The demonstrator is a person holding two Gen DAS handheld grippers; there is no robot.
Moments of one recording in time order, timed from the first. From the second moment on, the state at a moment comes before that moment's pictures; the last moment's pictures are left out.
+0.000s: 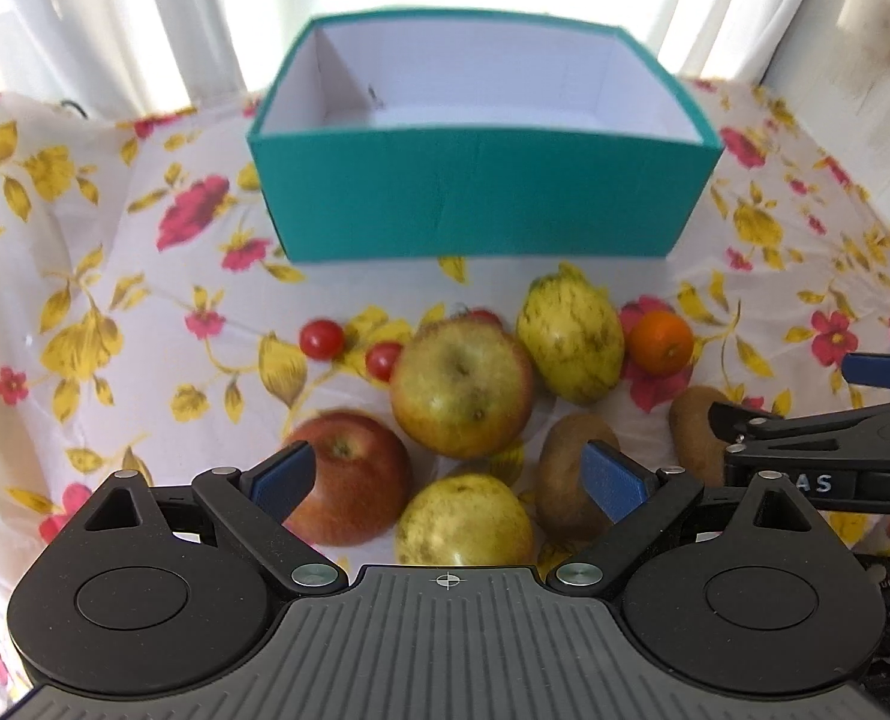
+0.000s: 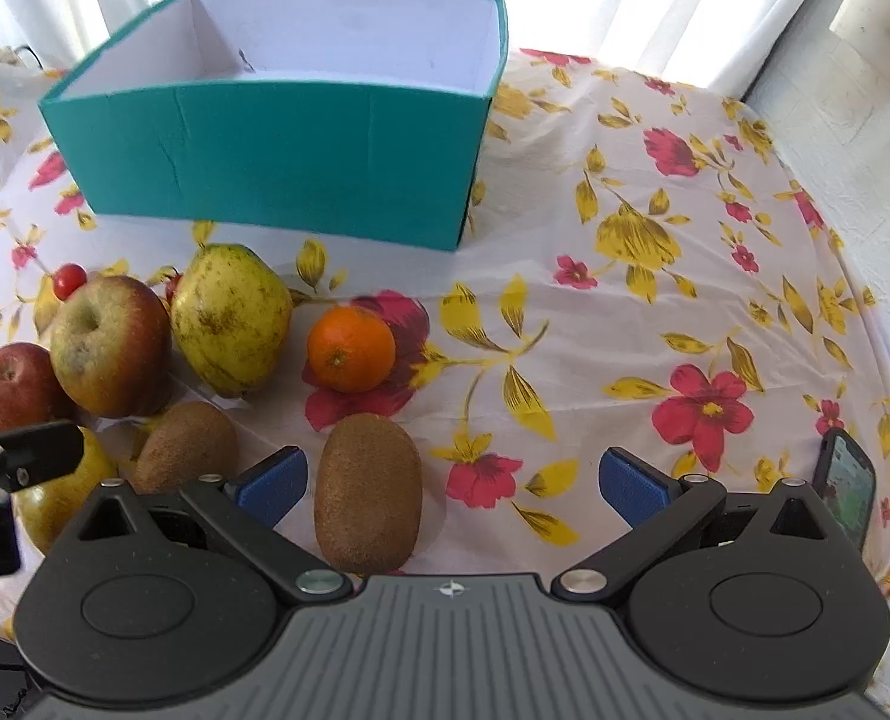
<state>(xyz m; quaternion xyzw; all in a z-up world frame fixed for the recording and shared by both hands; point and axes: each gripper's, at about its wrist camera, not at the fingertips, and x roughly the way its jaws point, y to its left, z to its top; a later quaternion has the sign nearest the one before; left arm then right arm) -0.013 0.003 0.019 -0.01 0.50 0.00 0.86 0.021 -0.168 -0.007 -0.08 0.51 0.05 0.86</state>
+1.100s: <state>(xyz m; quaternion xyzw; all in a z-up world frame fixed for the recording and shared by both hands) -0.046 0.006 -0.036 -0.03 0.49 -0.05 0.87 -0.038 -0.184 -0.027 -0.11 0.32 0.16 0.93</state>
